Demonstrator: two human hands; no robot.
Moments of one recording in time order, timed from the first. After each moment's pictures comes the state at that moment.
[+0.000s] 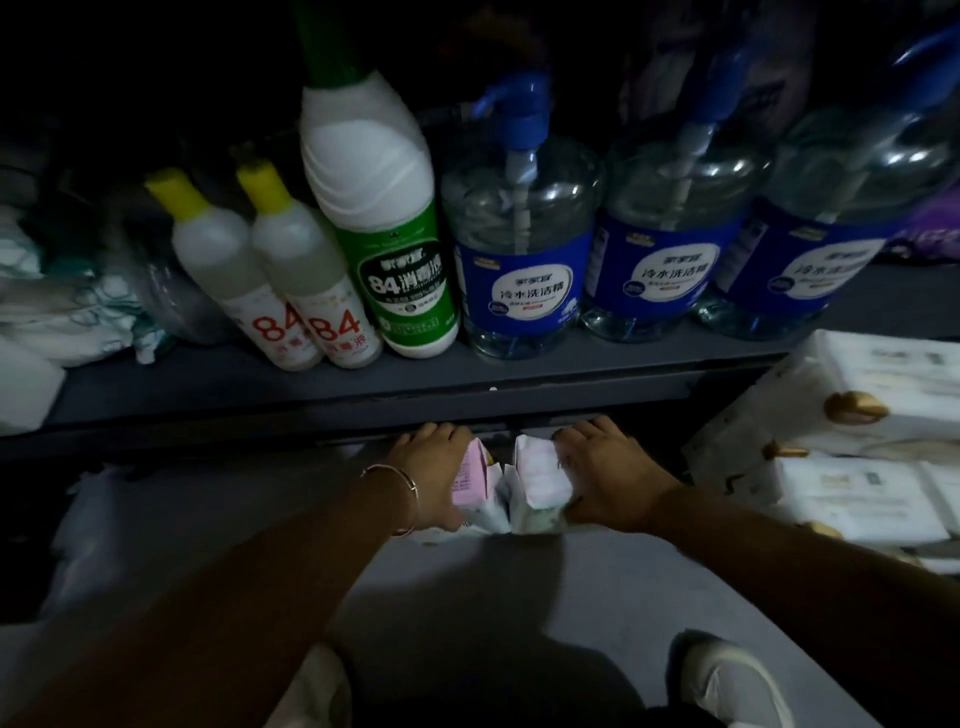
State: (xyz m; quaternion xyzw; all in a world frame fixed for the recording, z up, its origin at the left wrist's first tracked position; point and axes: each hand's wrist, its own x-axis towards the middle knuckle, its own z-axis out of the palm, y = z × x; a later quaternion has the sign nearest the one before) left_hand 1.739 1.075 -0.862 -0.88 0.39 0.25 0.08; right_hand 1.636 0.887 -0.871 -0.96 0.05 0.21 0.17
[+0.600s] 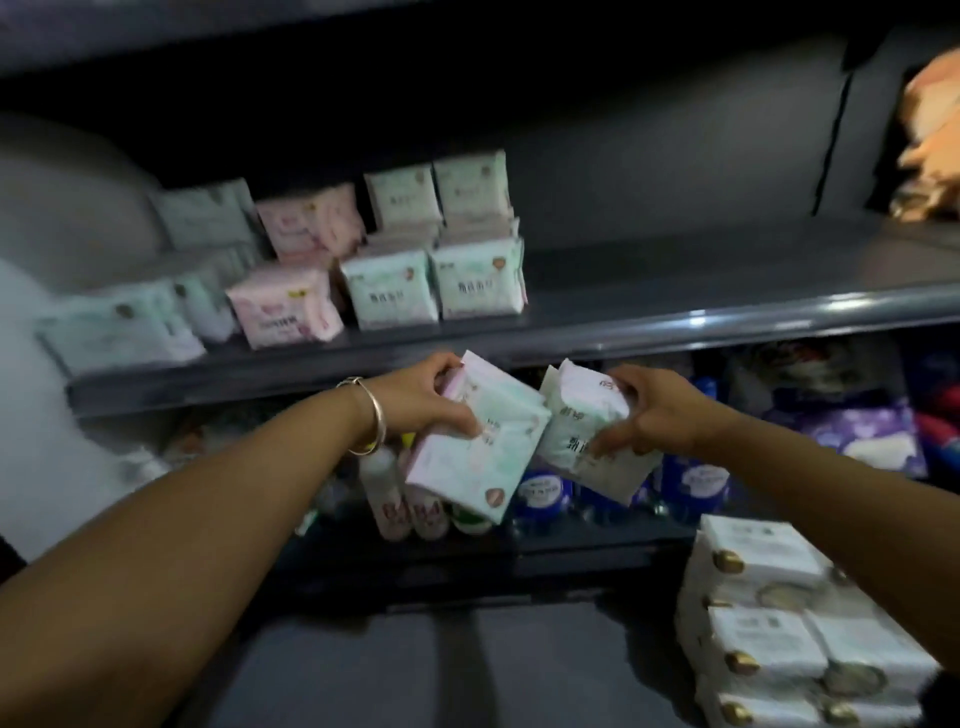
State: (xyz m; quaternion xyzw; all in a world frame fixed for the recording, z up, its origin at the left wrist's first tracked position) left_hand 1.699 1.102 -0.498 -0.86 0.29 0.22 -0.35; right_hand 1.581 0.871 -0.537 -0.90 0.11 -0.05 0.41
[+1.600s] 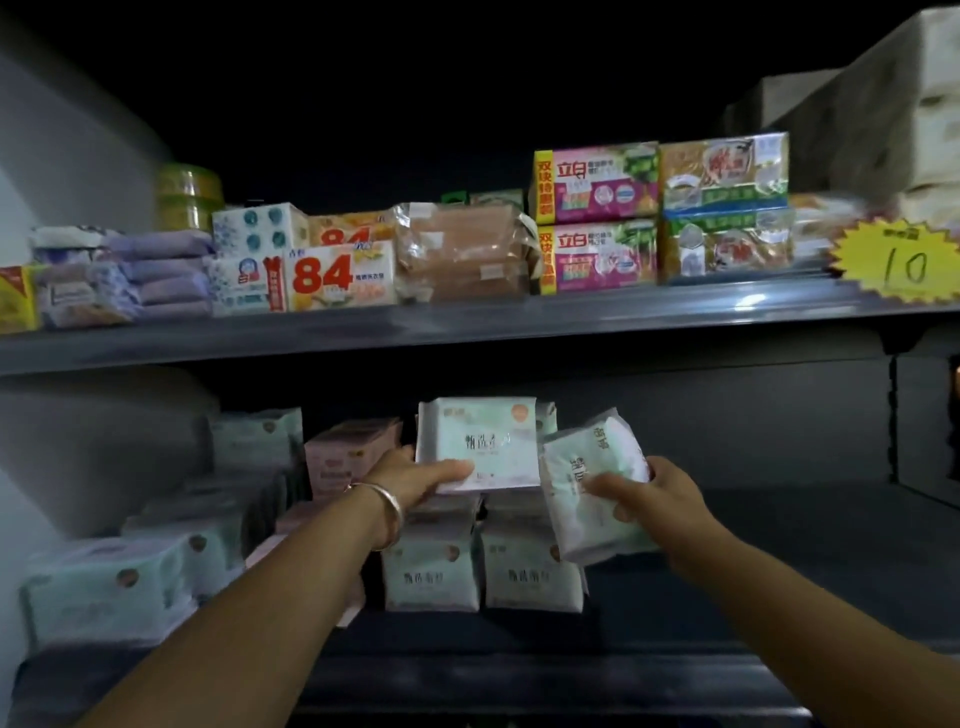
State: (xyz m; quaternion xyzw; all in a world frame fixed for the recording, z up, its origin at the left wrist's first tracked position) left_hand 1.857 1.077 -0.369 -0.76 0.19 0.05 -0.63; right_hand 1.732 0.859 -0.392 -0.71 0.15 -0.25 0.64
